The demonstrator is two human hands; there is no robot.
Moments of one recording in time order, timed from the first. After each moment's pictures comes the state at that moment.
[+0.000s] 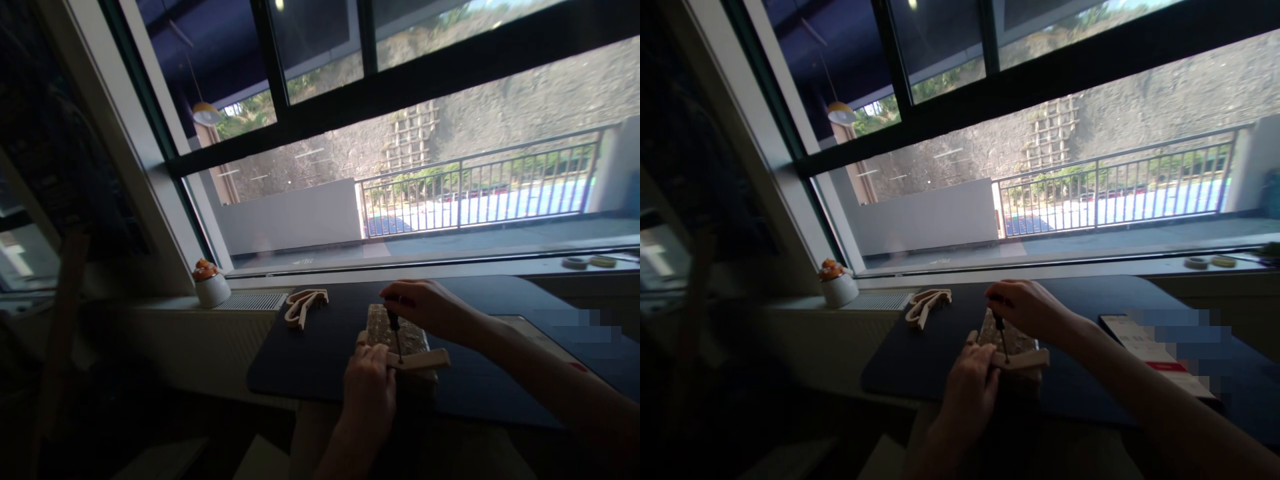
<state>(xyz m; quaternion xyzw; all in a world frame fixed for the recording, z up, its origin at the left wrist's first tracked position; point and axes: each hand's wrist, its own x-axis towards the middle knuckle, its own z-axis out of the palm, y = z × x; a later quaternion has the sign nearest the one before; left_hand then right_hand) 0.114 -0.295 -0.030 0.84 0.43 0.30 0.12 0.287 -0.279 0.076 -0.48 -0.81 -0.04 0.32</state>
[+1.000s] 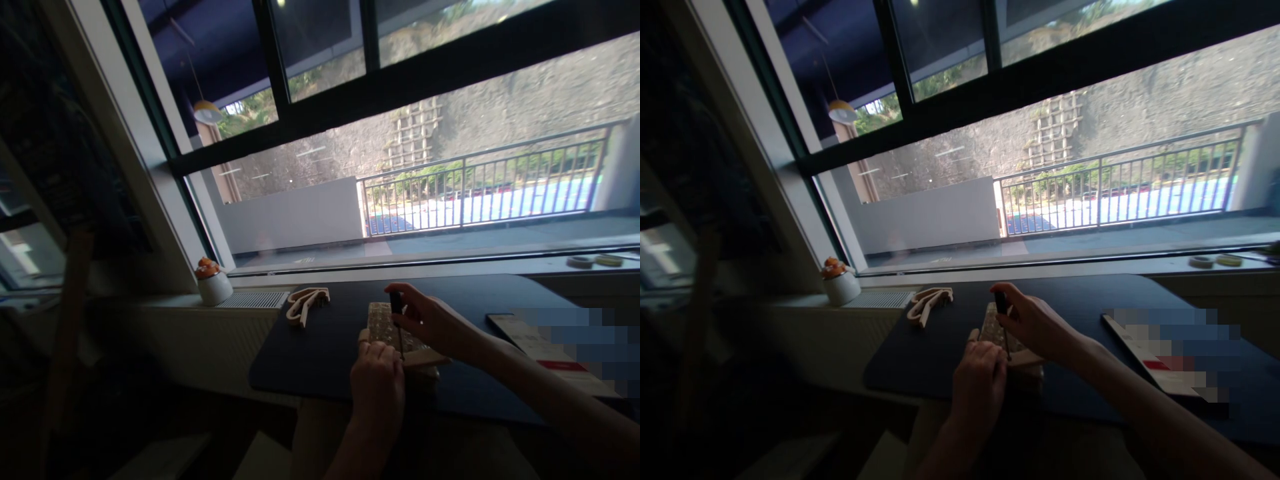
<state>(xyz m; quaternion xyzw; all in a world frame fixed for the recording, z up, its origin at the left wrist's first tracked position) 0.131 -0.293 -0.036 0.83 0.46 0.33 0.04 0.290 -0.281 0.039 -0.50 -0.78 0.07 0.37</state>
